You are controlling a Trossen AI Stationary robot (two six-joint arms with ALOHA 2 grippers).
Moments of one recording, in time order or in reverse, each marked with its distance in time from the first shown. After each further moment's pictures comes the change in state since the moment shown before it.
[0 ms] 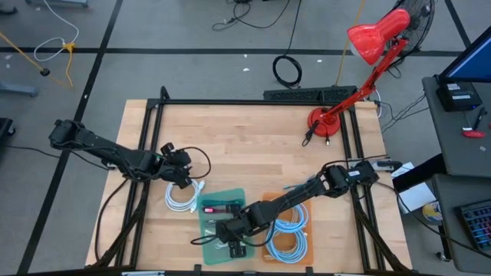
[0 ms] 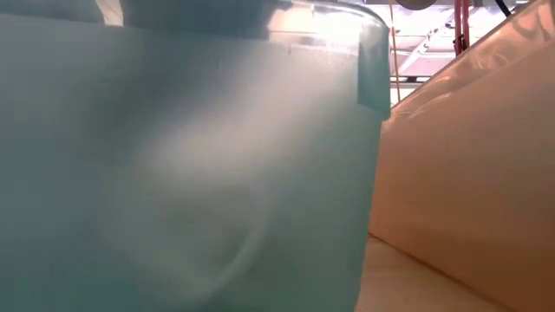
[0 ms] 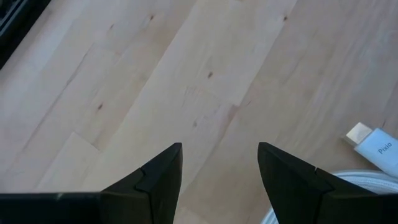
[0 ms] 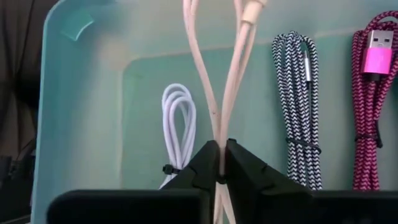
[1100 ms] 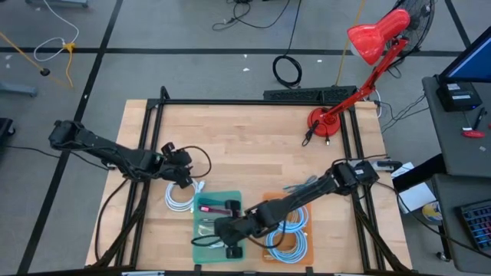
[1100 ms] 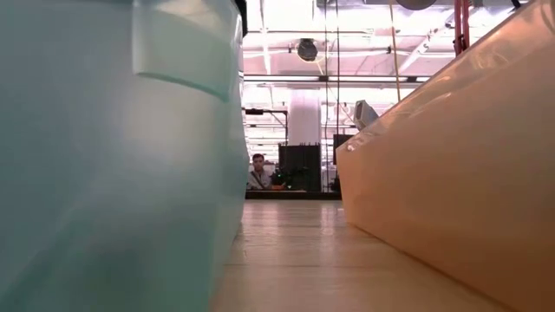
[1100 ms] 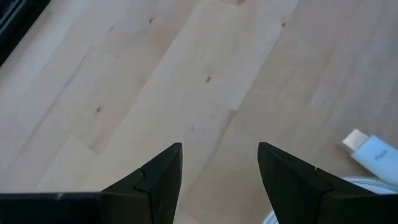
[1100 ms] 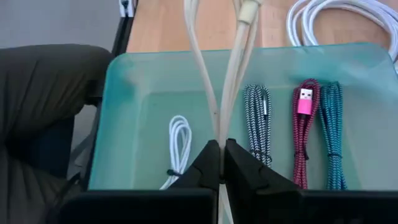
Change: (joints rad) left arm 0.016 0.000 0.000 0.021 0.007 0.011; right arm 0.034 -0.097 -0.001 0.057 0.184 0.016
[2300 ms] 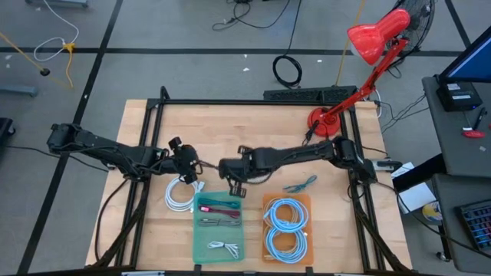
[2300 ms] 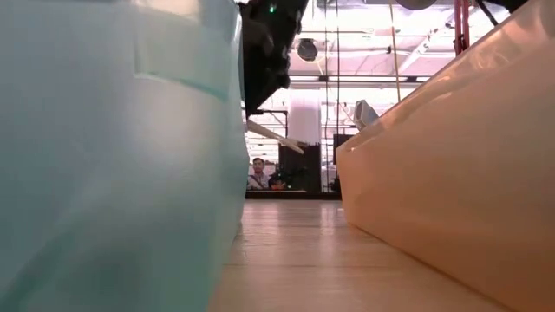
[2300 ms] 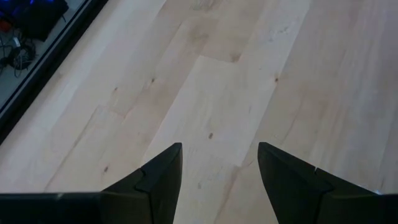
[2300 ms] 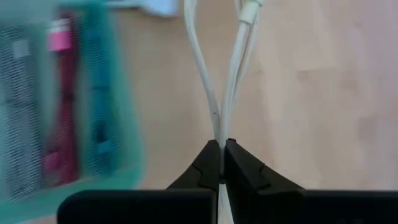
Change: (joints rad) left arm 0.104 0.000 0.000 0.201 -0.005 0.257; right arm -0.334 -0.115 -0.059 -0.369 -0.001 -0.109
